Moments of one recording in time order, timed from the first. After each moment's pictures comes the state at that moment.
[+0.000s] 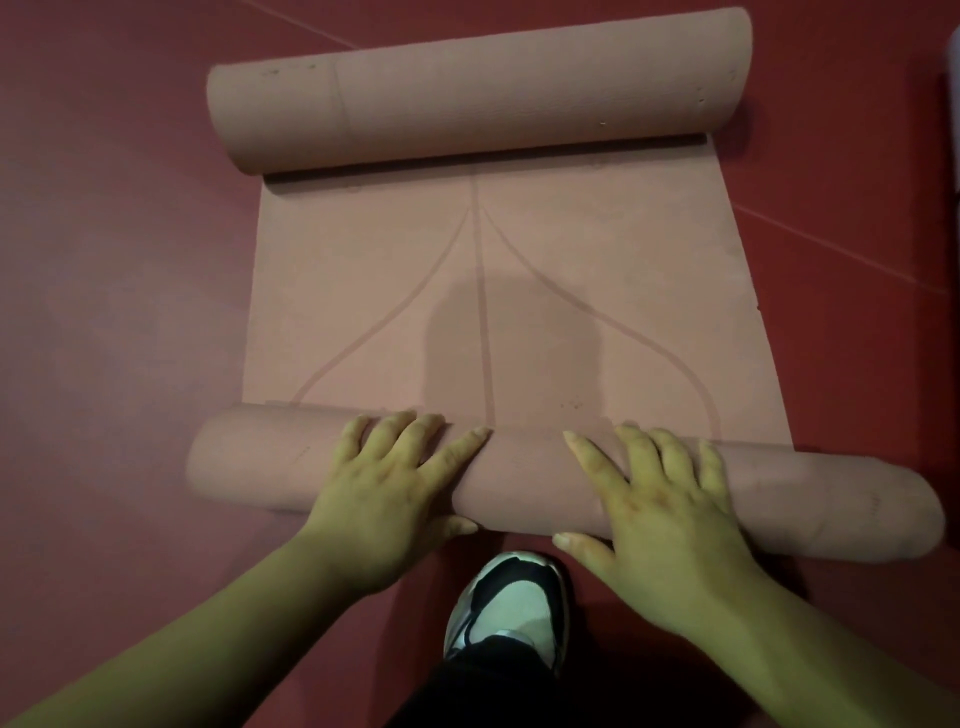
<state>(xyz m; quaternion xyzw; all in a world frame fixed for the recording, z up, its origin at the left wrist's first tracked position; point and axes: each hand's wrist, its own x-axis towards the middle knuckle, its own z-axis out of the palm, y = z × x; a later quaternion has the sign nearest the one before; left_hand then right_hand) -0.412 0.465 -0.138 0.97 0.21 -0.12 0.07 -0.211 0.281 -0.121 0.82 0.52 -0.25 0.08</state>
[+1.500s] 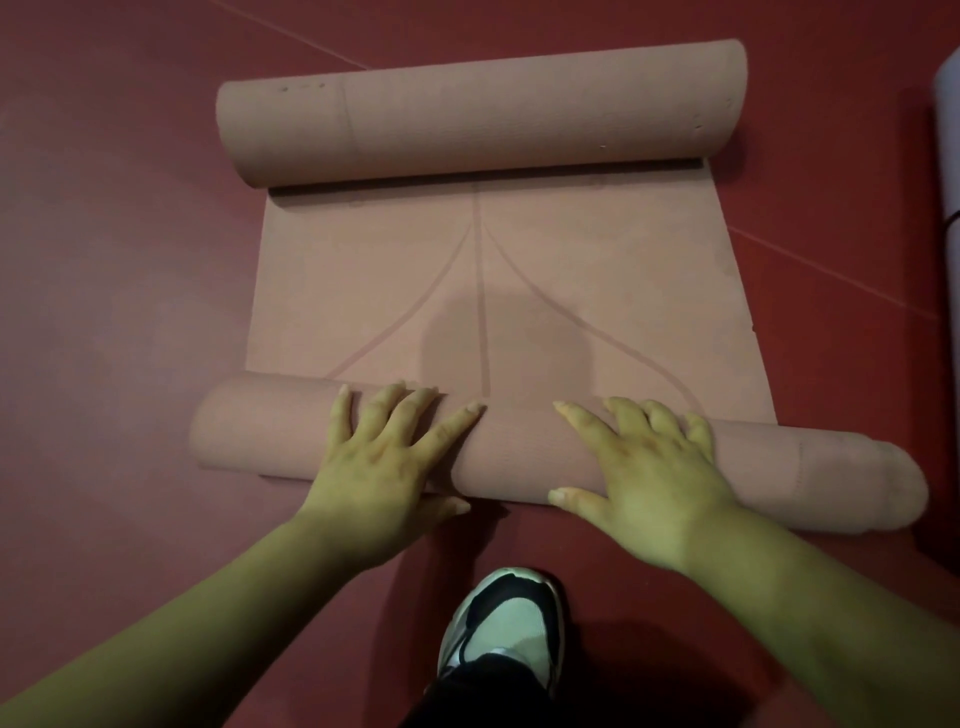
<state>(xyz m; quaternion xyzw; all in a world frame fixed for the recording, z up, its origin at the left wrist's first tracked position) -0.398 0.485 -0.148 0.96 0.25 -0.08 0.06 -0.174 0.321 -0.124 0.81 0.52 -0.27 0.12</state>
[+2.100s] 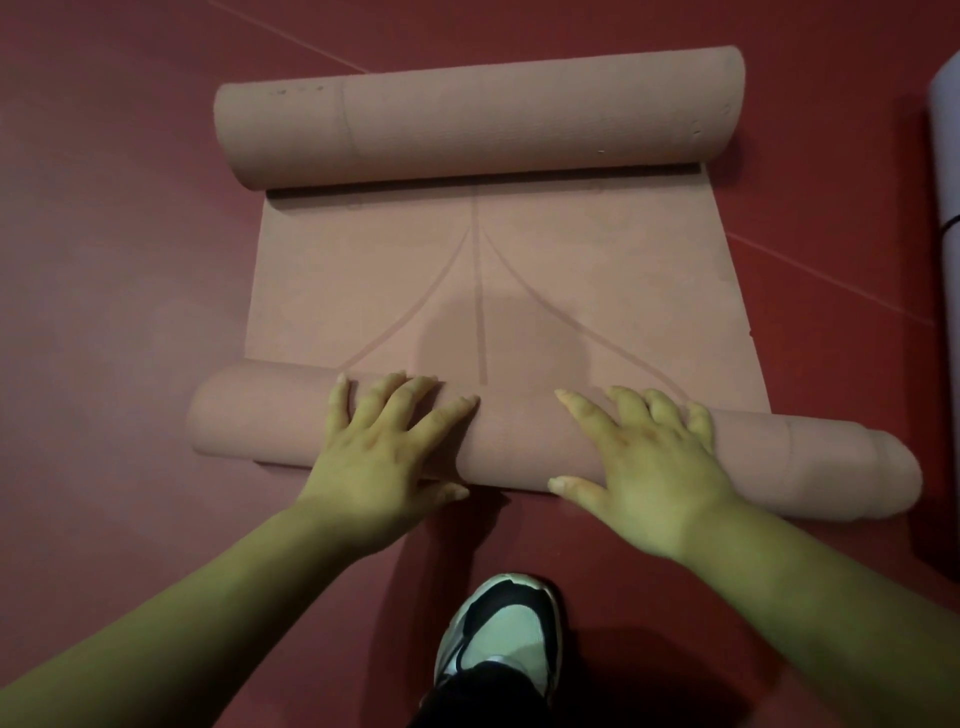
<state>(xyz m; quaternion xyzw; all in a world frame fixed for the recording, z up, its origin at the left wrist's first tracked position) -0.391 0.496 -0.150 0.96 0.25 -0.04 0.07 -0.166 0.328 -0.126 0.82 0.51 -0.25 0.11</state>
